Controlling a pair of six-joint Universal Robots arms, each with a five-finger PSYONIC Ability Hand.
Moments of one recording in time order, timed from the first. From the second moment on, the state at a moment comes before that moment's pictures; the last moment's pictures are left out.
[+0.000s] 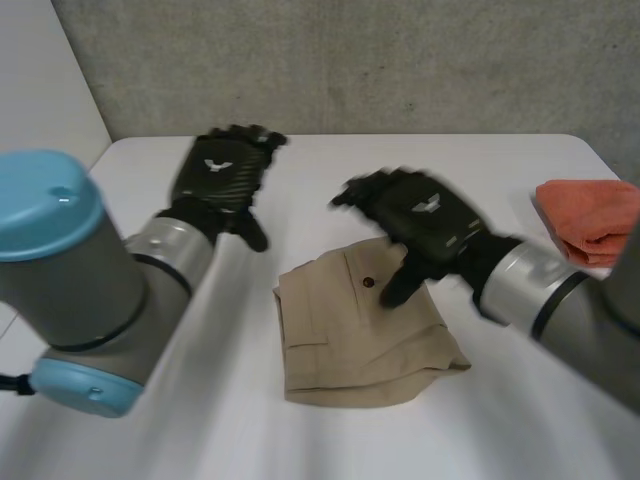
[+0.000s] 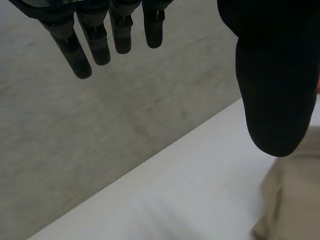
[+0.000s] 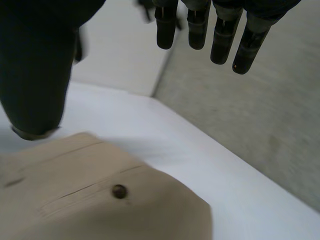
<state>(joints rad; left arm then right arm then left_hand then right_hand) 4.14 -1.85 -1.53 3.38 -1.59 3.32 1.98 -1.39 1.63 -0.08 1.03 2.89 0.19 0.20 0.21 0.20 0.05 0.20 0.22 0.21 0.23 0.06</state>
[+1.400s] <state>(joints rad) 4.10 -1.79 -1.33 2.92 -1.36 3.26 2.07 -1.45 2.03 -0.33 1.36 2.73 0.16 0.18 0.18 0.20 0.05 0.20 0.20 0.21 0.23 0.05</state>
